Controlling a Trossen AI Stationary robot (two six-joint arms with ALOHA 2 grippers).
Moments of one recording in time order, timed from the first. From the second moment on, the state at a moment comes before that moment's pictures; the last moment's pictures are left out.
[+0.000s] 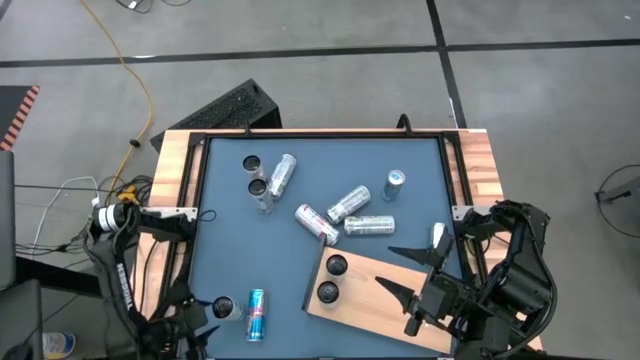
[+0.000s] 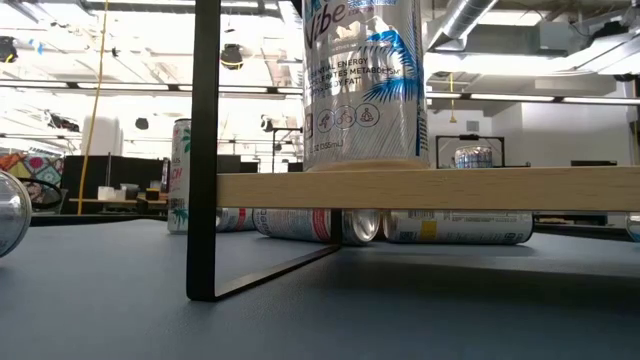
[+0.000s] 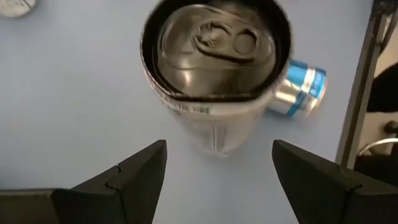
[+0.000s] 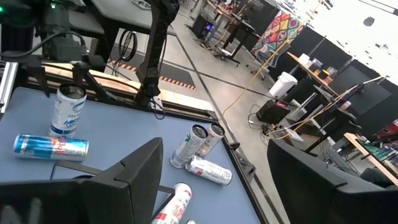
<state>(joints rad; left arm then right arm) -1.32 1.76 1.32 -1.23 -0.64 -1.78 0.93 1.85 2.31 -1.41 1.33 0.42</state>
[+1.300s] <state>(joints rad) -1.23 1.73 1.24 -1.05 -0.82 -1.63 0.90 1.85 2.31 -1.44 1.30 0.50</state>
